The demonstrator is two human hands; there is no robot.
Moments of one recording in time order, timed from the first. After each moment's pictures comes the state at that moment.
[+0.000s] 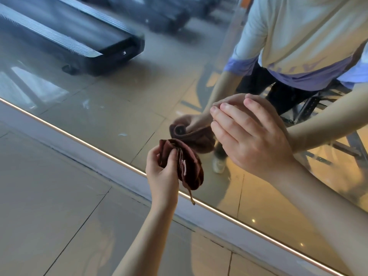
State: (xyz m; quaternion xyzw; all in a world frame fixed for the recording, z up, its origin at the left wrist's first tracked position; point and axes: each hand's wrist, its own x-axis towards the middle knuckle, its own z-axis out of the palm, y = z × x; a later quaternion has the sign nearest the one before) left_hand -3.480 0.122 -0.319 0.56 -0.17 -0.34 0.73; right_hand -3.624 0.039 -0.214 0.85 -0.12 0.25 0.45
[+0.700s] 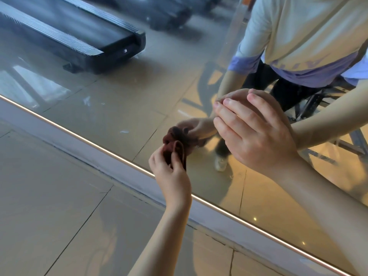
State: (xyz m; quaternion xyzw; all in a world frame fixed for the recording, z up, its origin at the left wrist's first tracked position) left_hand -3.498 0.115 -0.330 0.64 -0.16 -0.26 0.70; right_hand -3.622 0.038 -0.216 0.84 -0.12 0.25 0.46
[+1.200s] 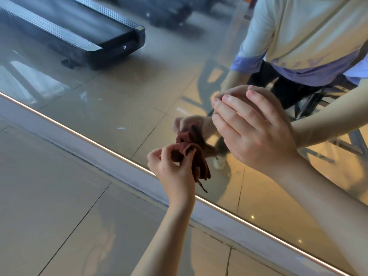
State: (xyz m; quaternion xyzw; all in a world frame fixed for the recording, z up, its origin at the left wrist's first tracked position) left_hand -3.509 0.113 -0.333 0.67 -0.21 -0.21 0.68; right_hand -3.621 0.039 -0.214 0.85 -0.12 0.25 0.46
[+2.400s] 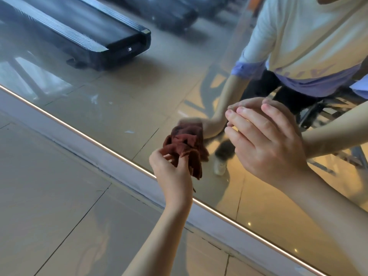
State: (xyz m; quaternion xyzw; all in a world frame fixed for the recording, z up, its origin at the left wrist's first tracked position) left_hand -3.487 0.110 -0.323 0.64 -0.14 -0.28 0.70; right_hand -3.619 0.044 -0.211 0.86 -0.13 0.25 0.42
